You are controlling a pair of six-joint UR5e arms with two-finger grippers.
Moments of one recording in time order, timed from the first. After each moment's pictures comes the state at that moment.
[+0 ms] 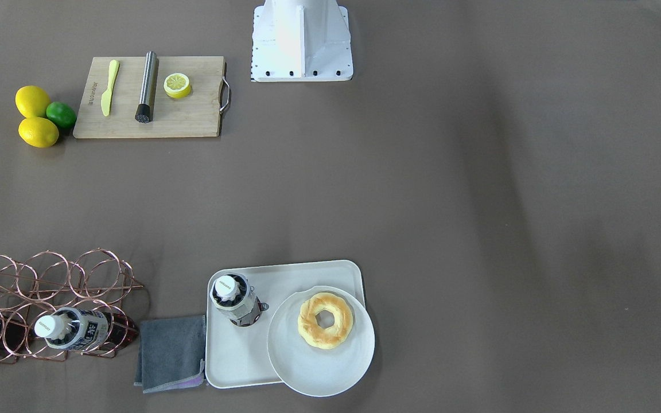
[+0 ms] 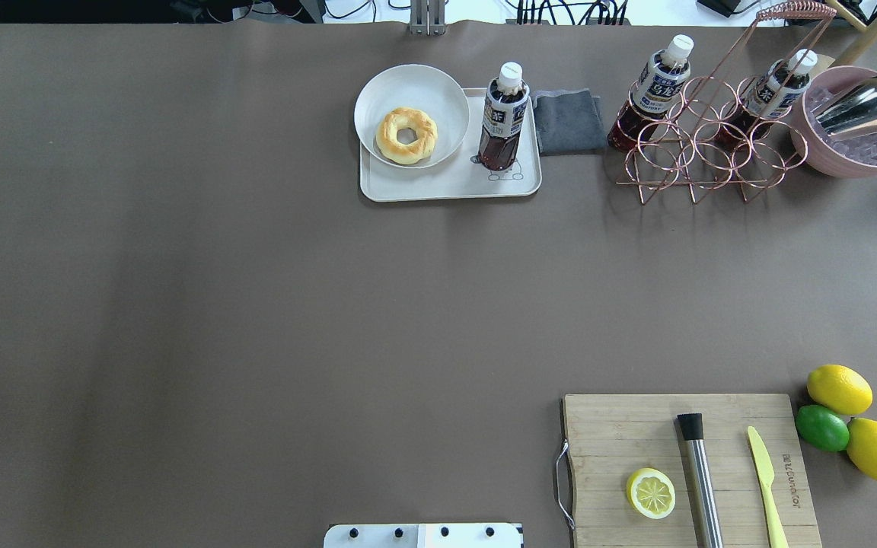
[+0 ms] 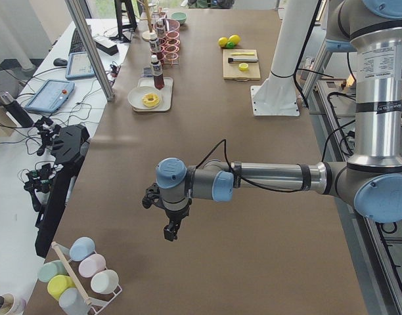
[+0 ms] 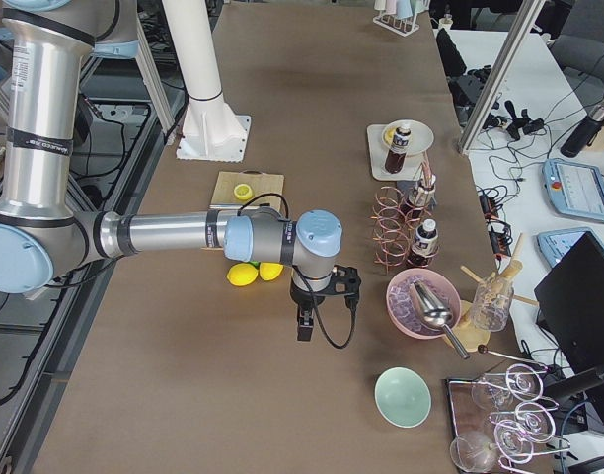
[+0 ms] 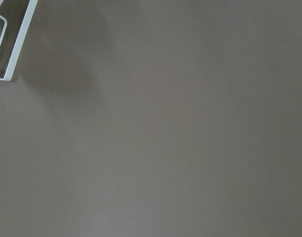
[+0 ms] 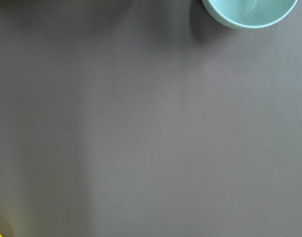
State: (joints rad) left arm -1.51 -1.49 -1.64 -1.64 -2.27 0.27; right arm 1.52 -1.75 1.84 -1.71 2.22 -0.02
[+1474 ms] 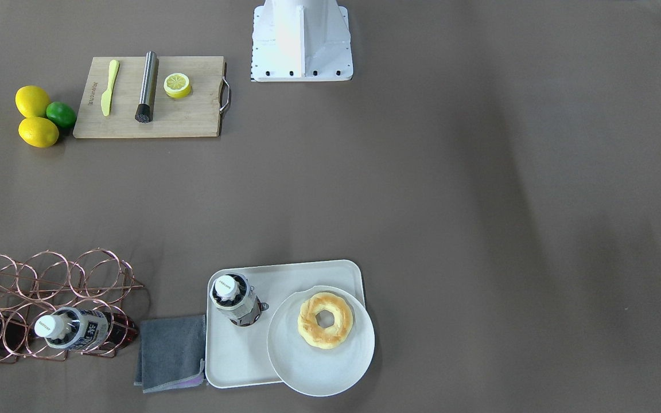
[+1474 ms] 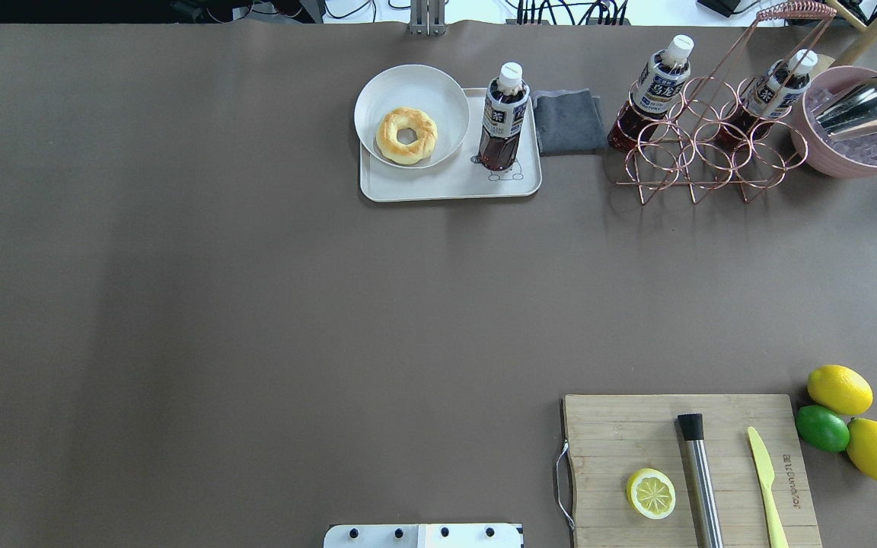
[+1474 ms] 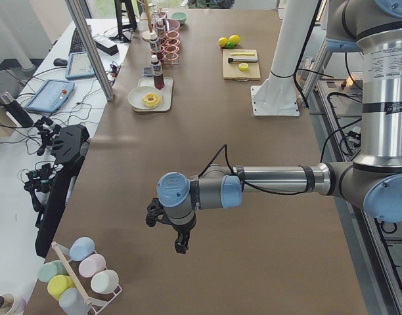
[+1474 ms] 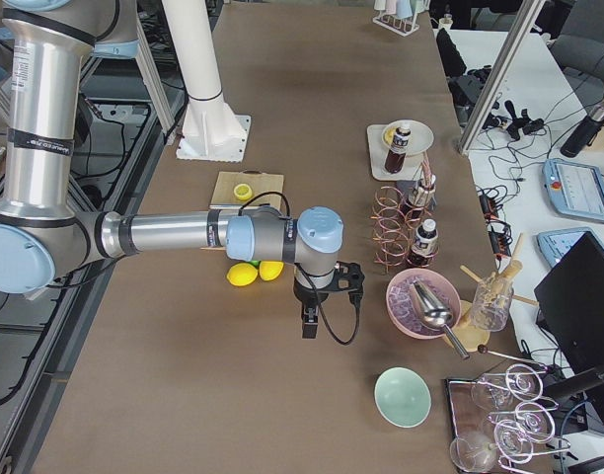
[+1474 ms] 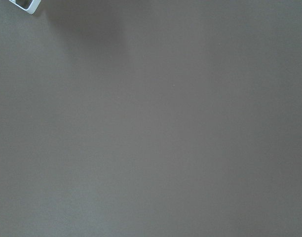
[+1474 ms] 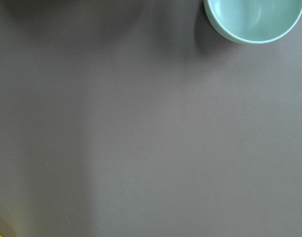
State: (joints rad) left arm -1.61 -1.49 -1.63 -1.49 -2.33 0.26; right arm 1.52 -1.75 1.84 -1.68 2.23 -0.02
